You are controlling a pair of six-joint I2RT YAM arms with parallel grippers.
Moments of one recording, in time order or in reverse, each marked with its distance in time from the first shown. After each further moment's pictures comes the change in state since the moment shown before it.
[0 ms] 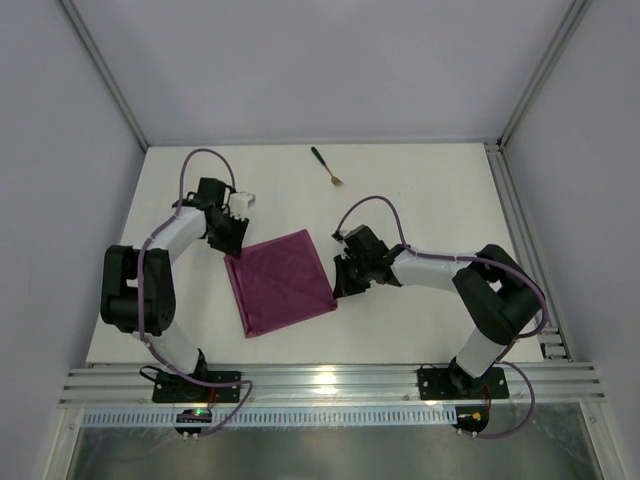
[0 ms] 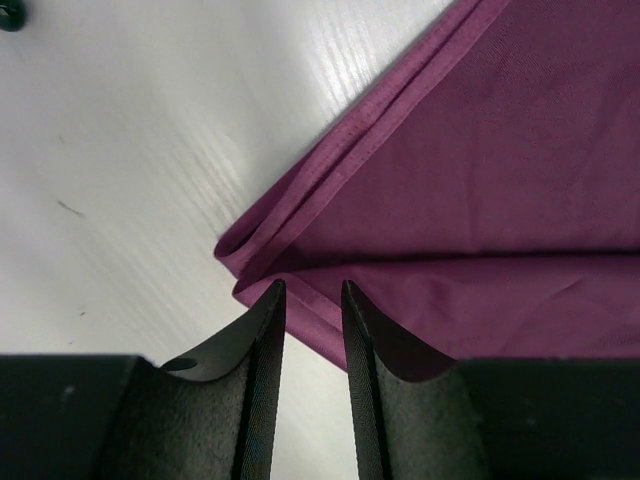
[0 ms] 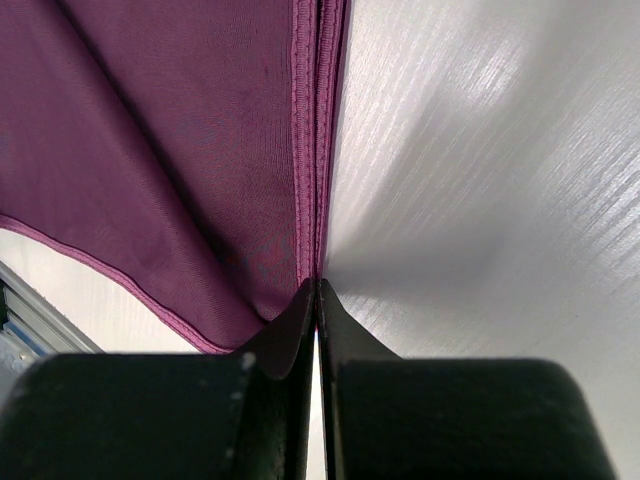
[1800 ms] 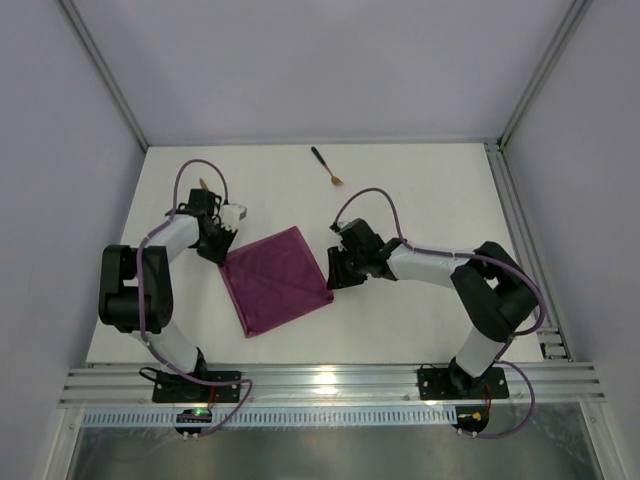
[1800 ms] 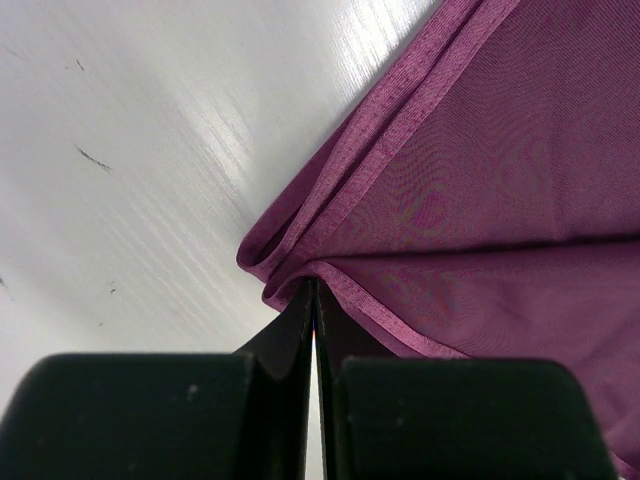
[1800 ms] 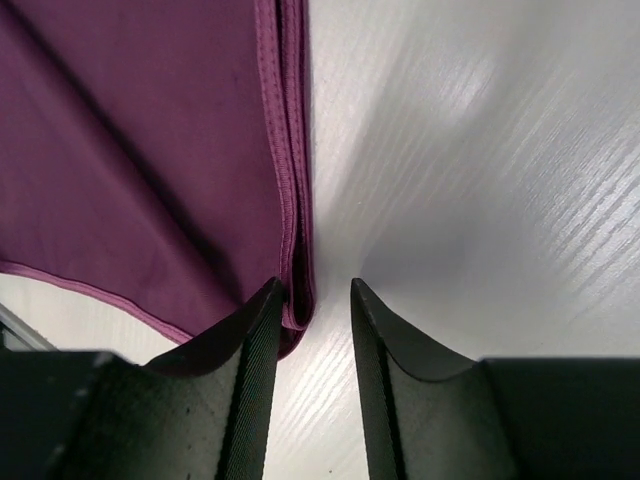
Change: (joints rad) left arm 0.055 0.019 -0.099 0.051 -0.061 0.117; right arm 0.002 0.014 0.077 -0.026 0.074 0.004
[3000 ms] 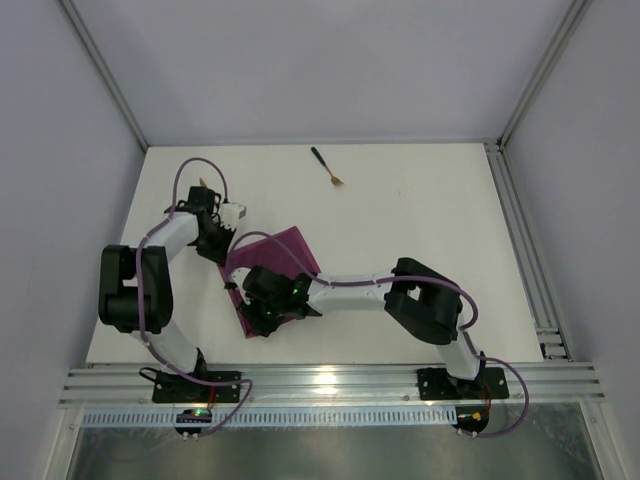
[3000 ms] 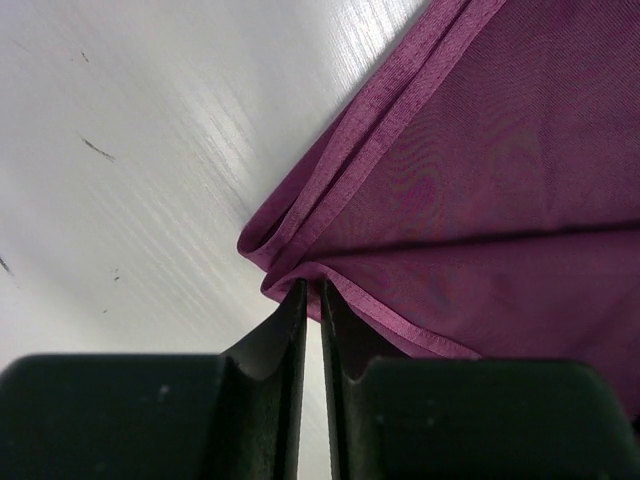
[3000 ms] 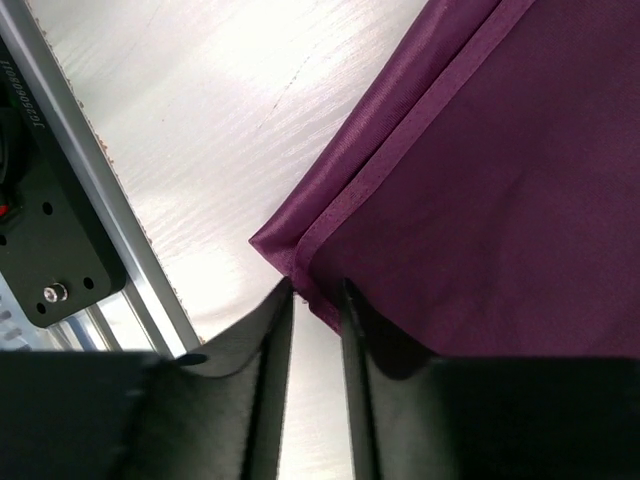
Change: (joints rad) left arm 0.000 0.001 0.033 -0.052 -0.002 -0.001; right arm 0.501 0.367 0.465 -0.028 0.040 -0.212
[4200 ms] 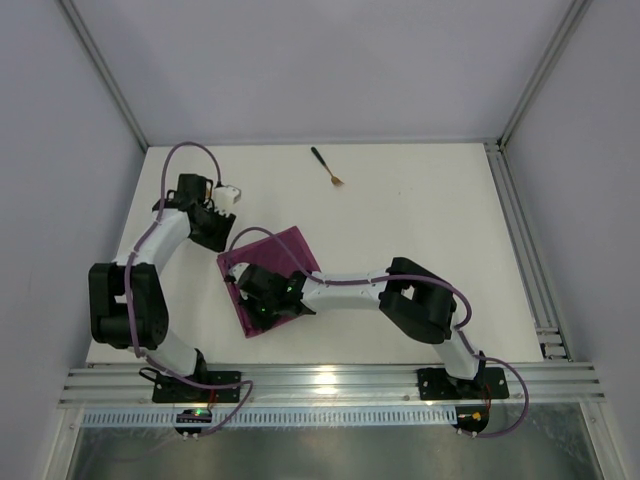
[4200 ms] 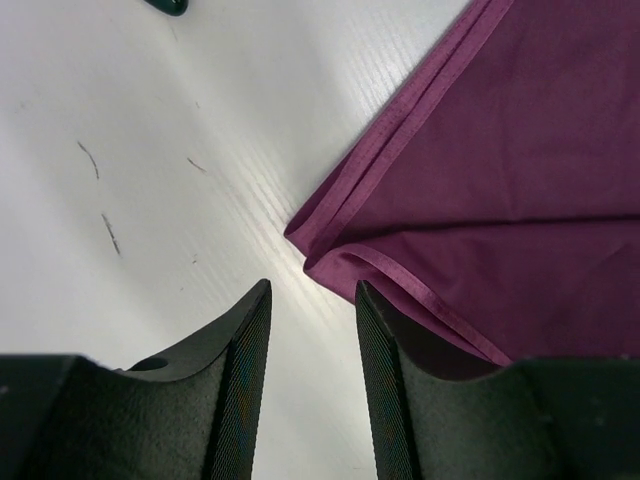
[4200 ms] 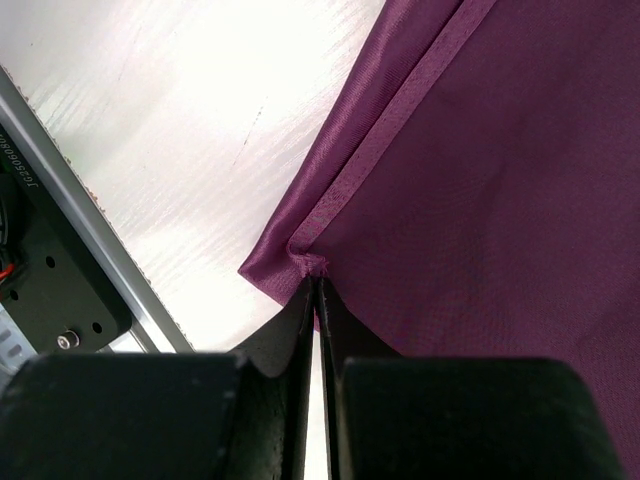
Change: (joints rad) left arm 0.009 -0.111 0.068 -0.033 0.002 0.018; right arm 0.001 0.032 0.070 -0.062 0.063 0.115
